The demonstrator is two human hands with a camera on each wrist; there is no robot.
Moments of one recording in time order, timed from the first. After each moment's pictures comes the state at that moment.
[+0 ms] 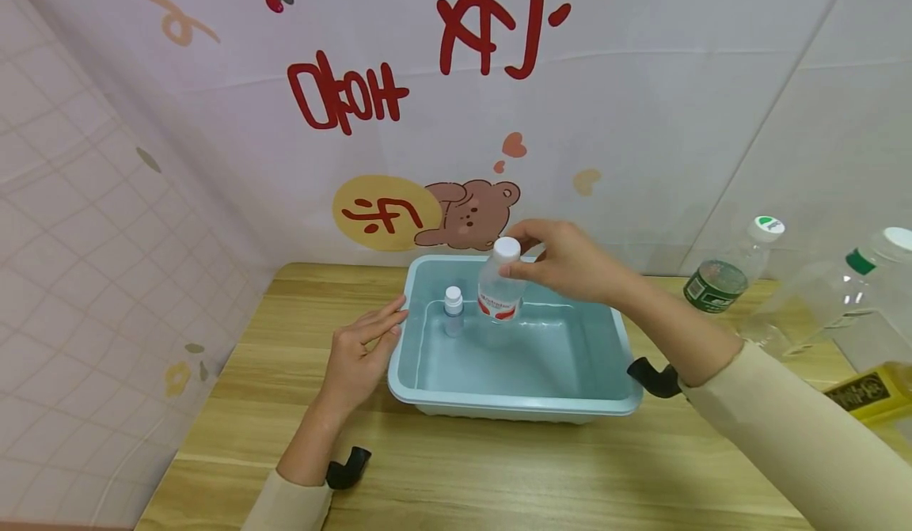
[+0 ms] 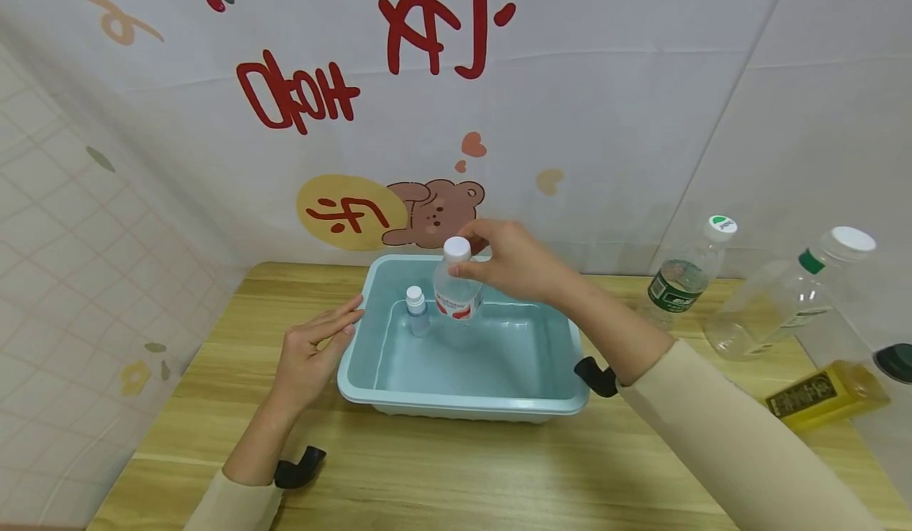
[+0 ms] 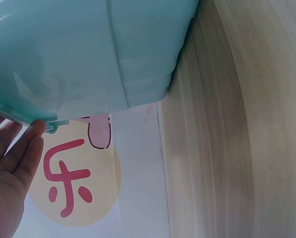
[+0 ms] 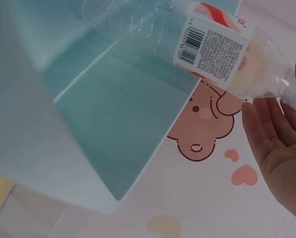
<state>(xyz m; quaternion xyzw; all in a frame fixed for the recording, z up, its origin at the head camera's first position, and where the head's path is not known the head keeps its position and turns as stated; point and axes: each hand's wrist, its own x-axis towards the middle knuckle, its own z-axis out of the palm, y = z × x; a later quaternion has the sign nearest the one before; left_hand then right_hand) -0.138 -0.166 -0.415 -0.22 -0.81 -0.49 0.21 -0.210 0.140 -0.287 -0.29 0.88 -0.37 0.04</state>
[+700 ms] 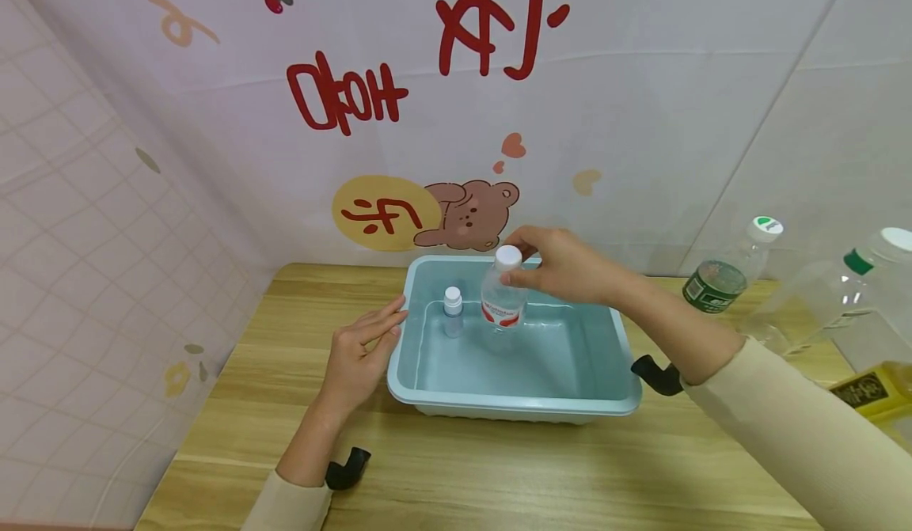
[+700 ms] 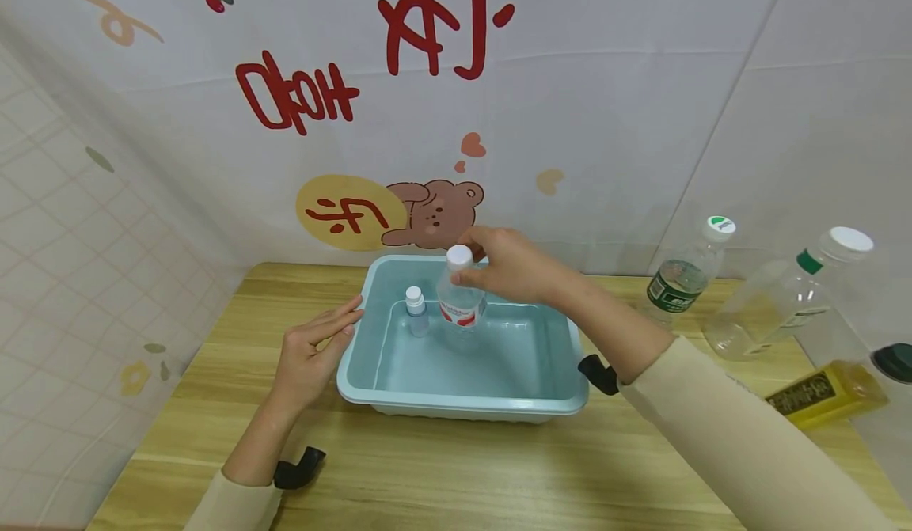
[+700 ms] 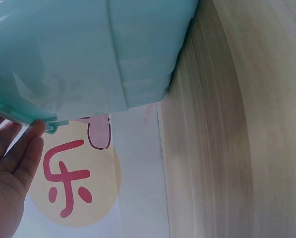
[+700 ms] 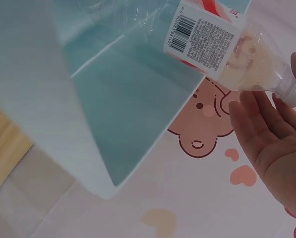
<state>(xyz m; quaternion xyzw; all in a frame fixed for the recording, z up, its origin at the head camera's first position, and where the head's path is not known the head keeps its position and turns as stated) -0.139 -0.165 -0.417 -0.22 -0.81 -0.50 0.21 -0.209 0.138 -0.287 -0.28 0.90 -0.32 0.09</state>
